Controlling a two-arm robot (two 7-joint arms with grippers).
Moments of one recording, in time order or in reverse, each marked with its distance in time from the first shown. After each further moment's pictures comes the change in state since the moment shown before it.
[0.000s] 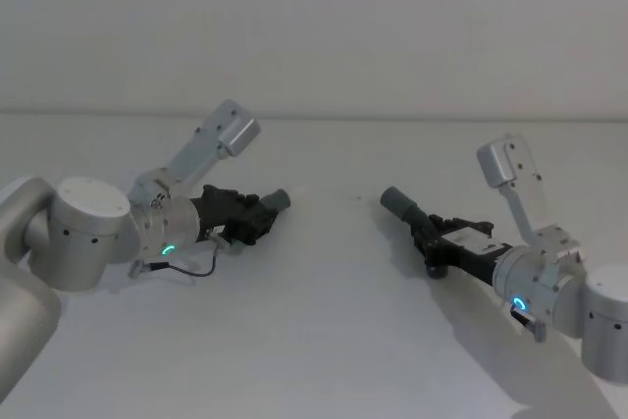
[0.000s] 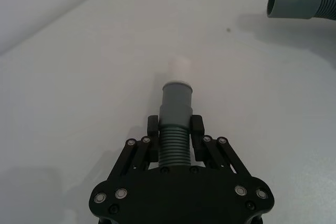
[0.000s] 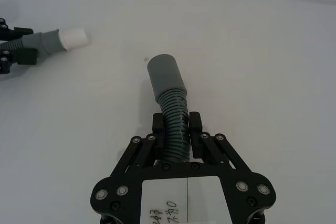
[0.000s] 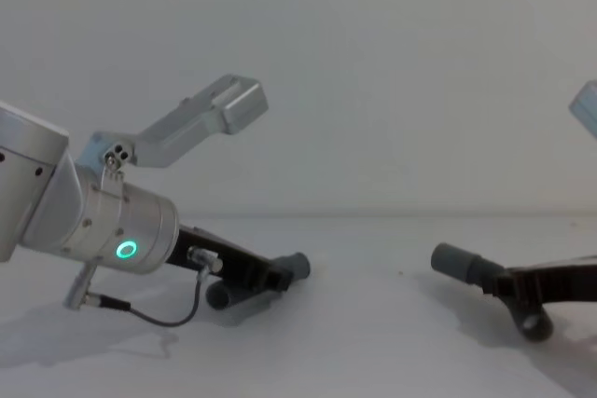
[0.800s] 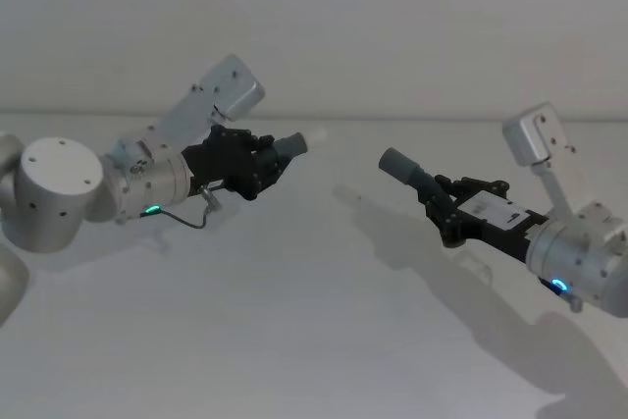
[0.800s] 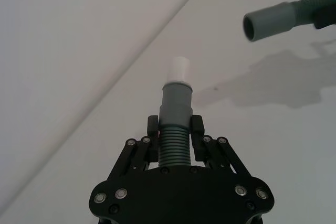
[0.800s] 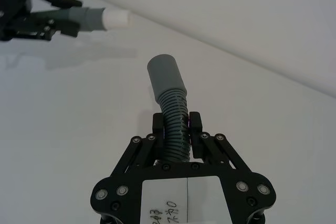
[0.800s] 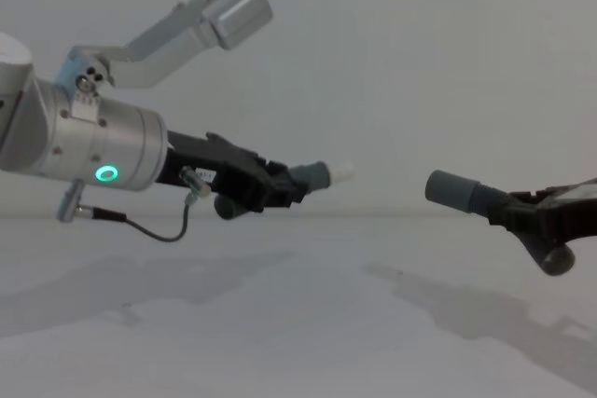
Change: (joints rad) left arm -0.057 0.080 0.027 -0.068 0.070 -0.239 -0.114; right arm 0.002 0.127 0.000 -0.089 -0.017 -0.156 0.166
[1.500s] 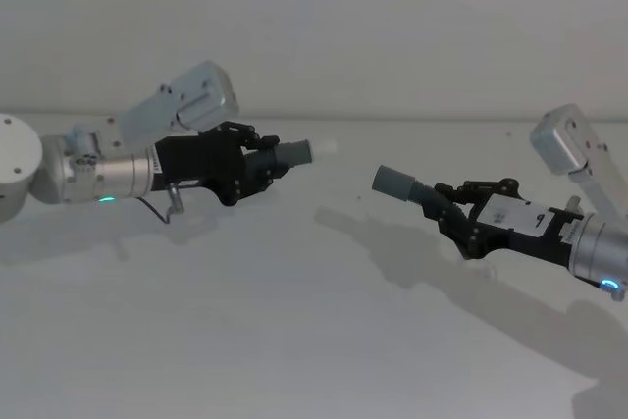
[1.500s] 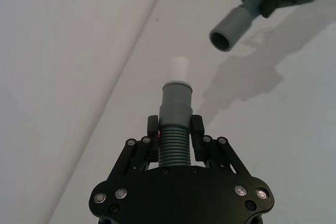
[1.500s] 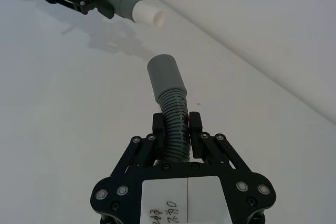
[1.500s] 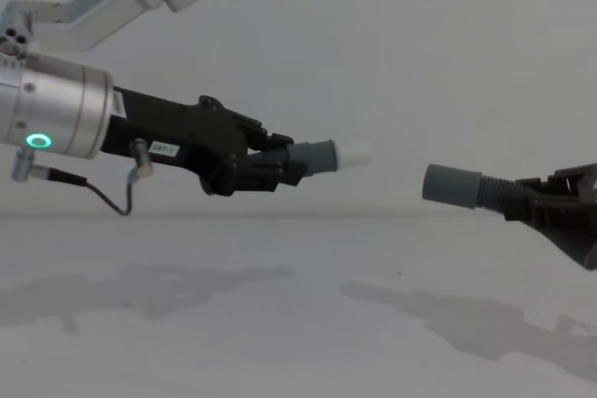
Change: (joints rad) left arm -0.048 0.120 0.033 -0.020 -0.020 -0.239 -0.242; right arm 0.044 0.158 -0.027 0.014 0.054 -0.134 0.283
